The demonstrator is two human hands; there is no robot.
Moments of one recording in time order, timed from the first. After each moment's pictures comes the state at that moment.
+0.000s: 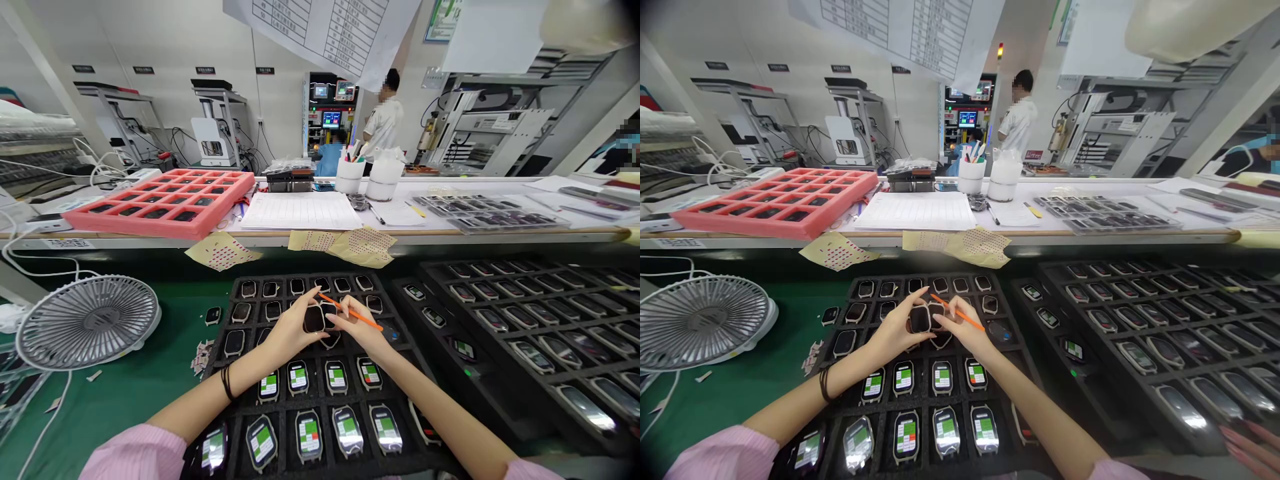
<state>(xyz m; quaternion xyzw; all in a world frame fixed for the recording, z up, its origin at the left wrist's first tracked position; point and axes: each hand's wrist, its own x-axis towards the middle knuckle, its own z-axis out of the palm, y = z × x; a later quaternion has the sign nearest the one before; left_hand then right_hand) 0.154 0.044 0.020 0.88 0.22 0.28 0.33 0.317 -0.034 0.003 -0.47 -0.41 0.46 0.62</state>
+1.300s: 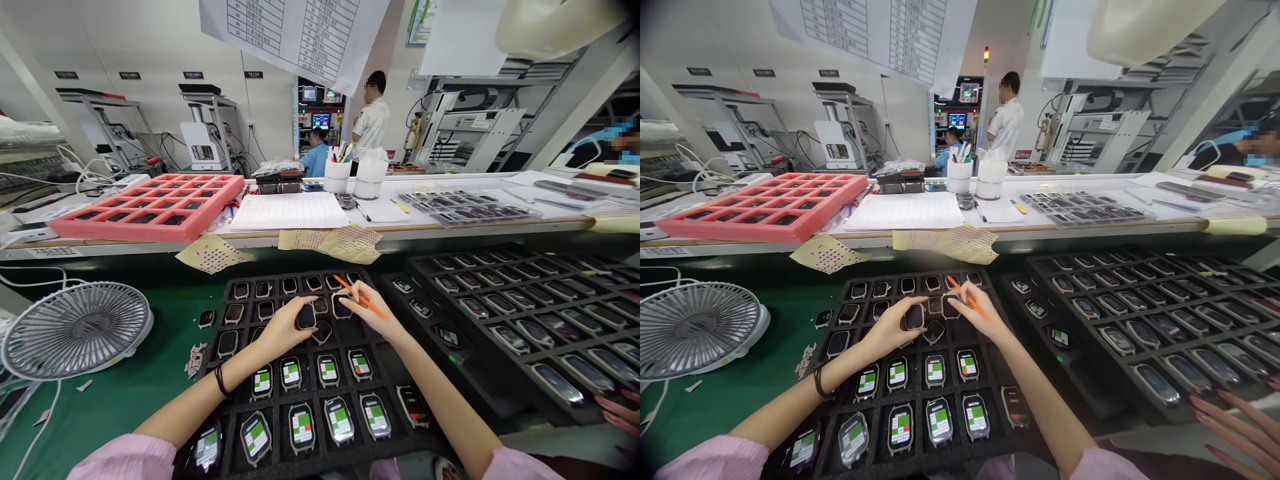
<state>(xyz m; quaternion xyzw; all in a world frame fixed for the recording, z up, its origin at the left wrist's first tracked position) 0.156 0.046 0.018 0.90 0.19 0.25 0.31 0.366 -0.048 0.018 -0.52 -0.51 0.34 0.60</state>
